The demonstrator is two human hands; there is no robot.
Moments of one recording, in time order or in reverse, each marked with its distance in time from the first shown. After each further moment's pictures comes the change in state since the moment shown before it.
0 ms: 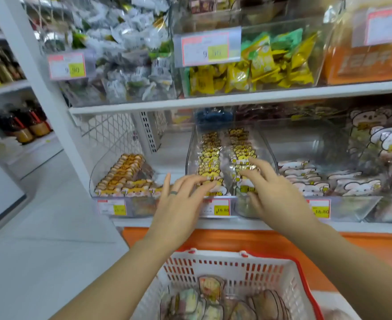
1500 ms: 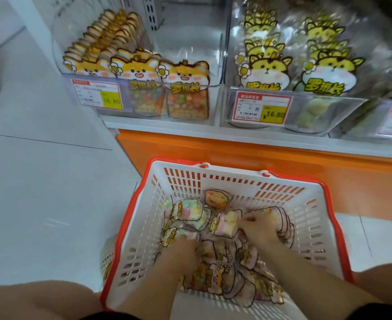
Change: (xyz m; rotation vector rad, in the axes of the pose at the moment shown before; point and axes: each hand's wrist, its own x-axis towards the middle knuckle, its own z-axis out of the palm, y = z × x) left_hand -0.267 0.039 0.148 -0.440 -1.447 -0.636; right_hand -0.194 -0.069 0.224 0.757 -0.679 1.206
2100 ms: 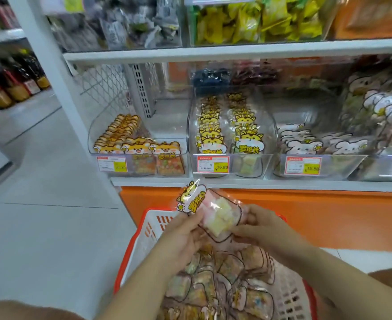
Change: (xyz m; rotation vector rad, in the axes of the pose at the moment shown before) left_hand -0.145 0.103 -0.118 -1.636 0.146 0.558; right_hand -0.145 -0.102 -0.134 0.354 -0.363 -0.480
